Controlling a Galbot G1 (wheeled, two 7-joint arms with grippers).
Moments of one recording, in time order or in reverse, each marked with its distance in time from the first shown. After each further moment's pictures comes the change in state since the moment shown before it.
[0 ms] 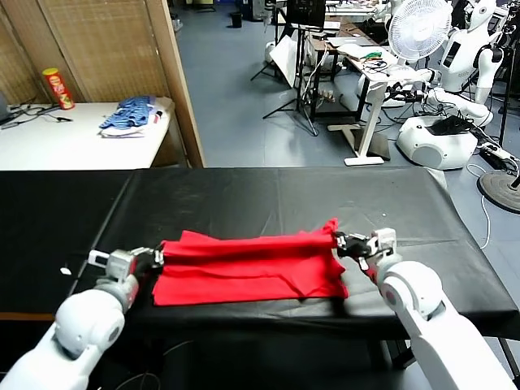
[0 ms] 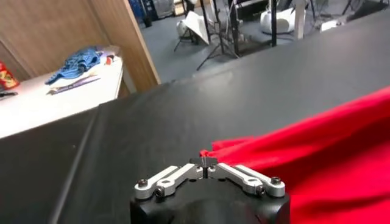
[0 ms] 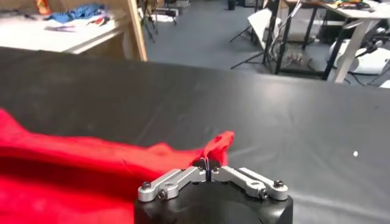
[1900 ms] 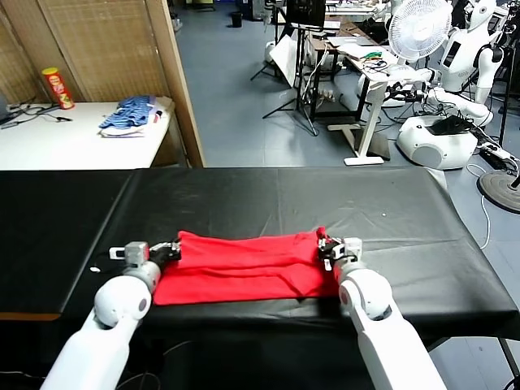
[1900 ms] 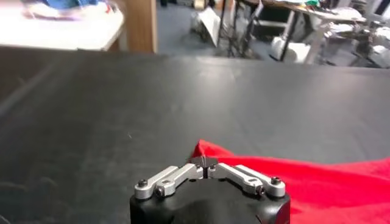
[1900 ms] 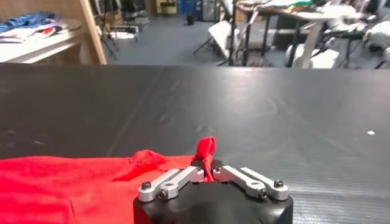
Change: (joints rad) left arm -0.195 -0.229 0.018 0.295 -0.016 -0.160 -0.021; right arm 0.088 0.320 -0.019 -0.264 -0.269 0.181 0.123
